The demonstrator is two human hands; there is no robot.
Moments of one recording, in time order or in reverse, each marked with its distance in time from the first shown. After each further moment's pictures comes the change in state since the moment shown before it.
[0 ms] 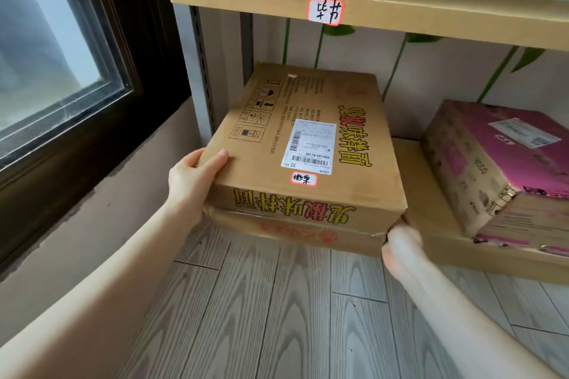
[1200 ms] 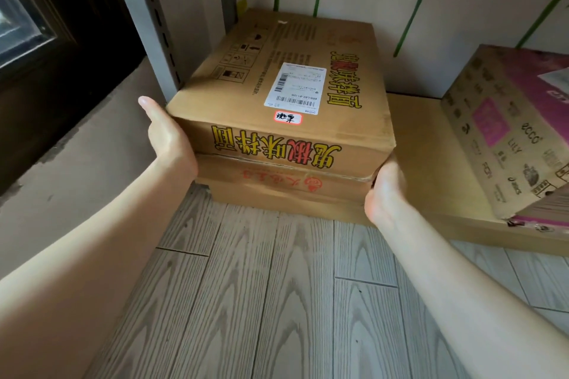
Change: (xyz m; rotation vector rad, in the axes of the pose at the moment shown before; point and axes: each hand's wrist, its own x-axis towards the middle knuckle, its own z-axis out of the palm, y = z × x) left_hand 0.079 -0.015 0.046 -0.218 0.335 -0.276; right_hand 0.060 0.009 0.065 -0.021 -0.024 0.072
